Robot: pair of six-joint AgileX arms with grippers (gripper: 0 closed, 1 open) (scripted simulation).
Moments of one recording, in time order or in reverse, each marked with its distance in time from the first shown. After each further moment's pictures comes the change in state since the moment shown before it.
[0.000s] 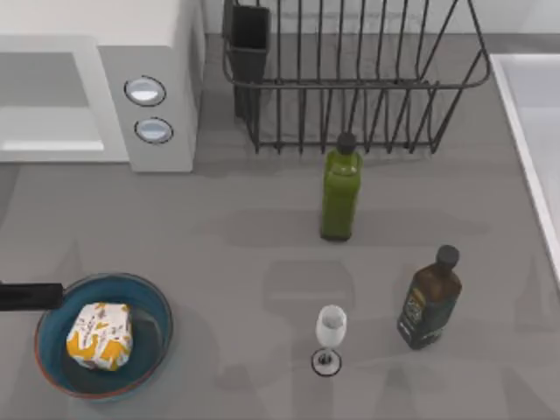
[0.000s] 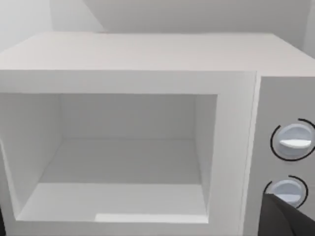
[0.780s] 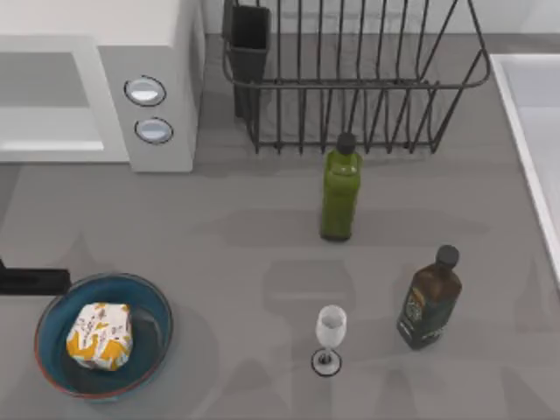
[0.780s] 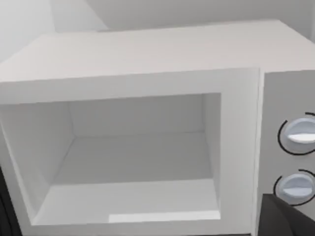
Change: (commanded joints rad) left arm -0.039 0.110 0.086 -0.021 -0.055 0.056; right arm 0.000 0.000 0.000 0.000 0.000 0.000
